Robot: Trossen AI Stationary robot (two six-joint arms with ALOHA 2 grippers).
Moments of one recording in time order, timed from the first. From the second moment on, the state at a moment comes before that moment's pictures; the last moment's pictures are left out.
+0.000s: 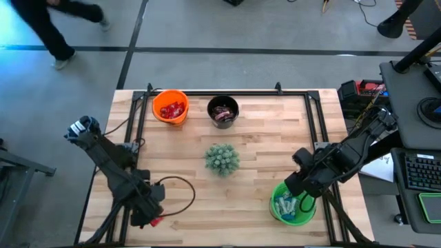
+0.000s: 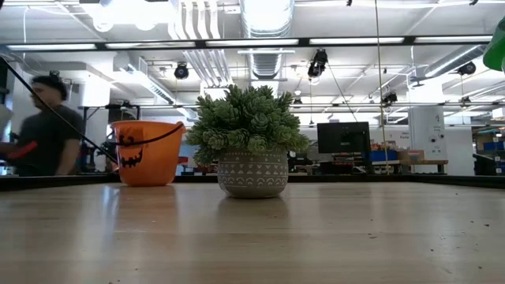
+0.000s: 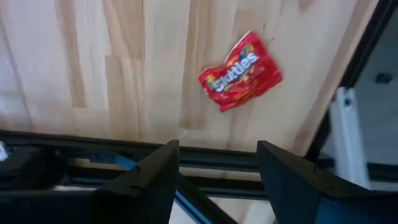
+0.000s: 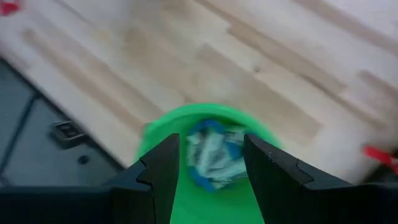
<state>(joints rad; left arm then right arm) -0.81 1.50 1.30 -1.38 0.16 -0.95 0.69 1.28 1.36 -1.34 0.21 1.64</state>
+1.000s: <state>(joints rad) -0.88 1.34 0.82 -0.78 0.15 -0.90 0.67 1.28 1.36 -1.18 0.24 1.86</state>
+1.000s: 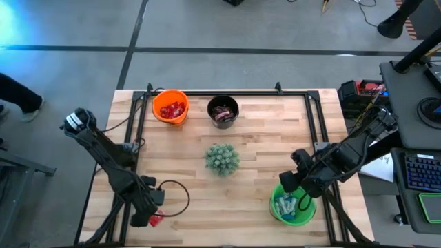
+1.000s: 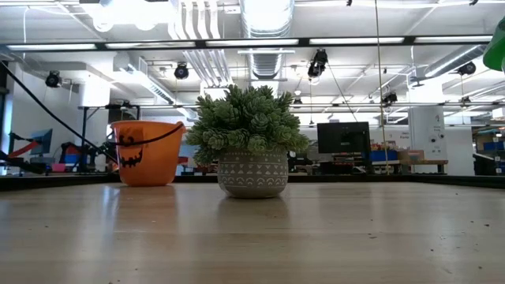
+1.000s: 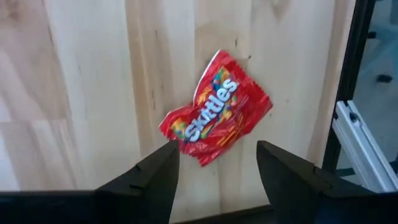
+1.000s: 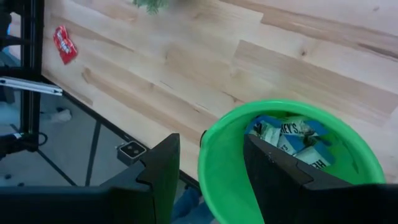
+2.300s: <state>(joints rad) -0.89 1.50 0.94 -1.04 0.31 -0.67 0.66 1.28 1.34 -1.07 0.32 1.78</state>
